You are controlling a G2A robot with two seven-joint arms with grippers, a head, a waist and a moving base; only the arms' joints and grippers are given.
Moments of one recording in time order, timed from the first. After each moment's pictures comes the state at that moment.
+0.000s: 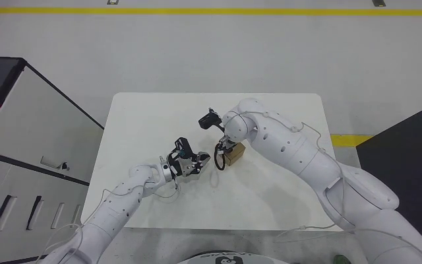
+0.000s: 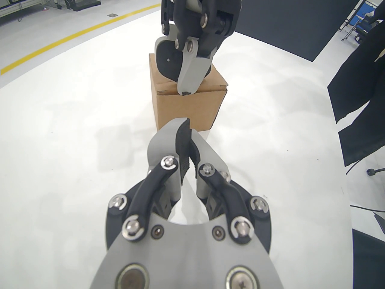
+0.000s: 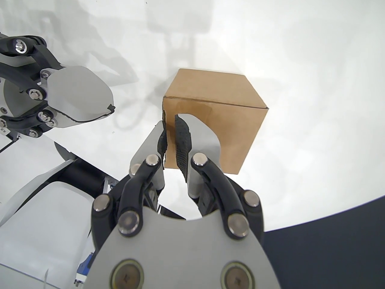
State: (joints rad) left arm 1.24 -1.12 -0.92 -1.18 1.32 -0.72 0.33; right arm -0.57 -1.37 0.47 -1.18 -0.64 0.09 1.40
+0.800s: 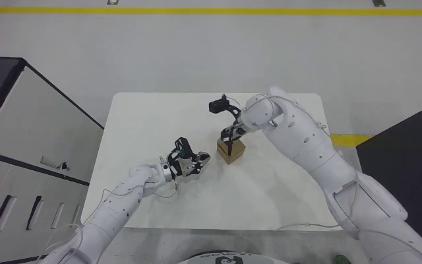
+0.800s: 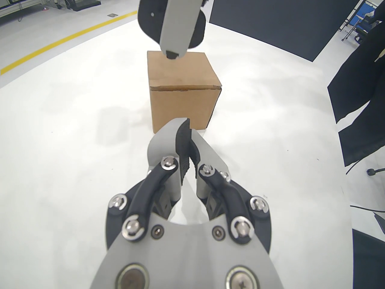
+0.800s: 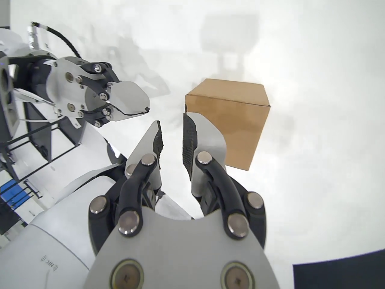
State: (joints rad) left arm 1.24 -1.12 -0.92 -1.18 1.32 -0.72 0.33; right arm -0.67 -1.30 0.76 -1.20 -0.43 0.02 1.36
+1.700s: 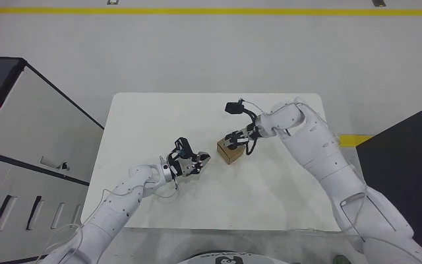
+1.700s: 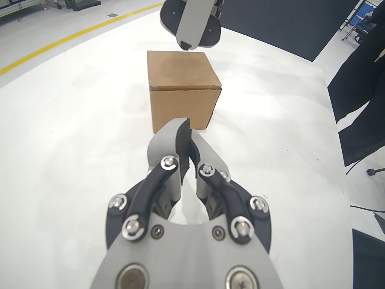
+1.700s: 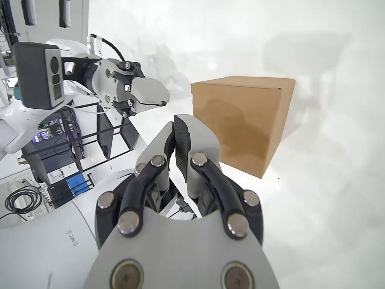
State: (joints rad) left arm 1.24 -1.12 -0.92 -1.18 1.32 -0.72 0.33; right arm -0.78 -1.26 0.87 -1.13 -0.28 -0.12 1.31
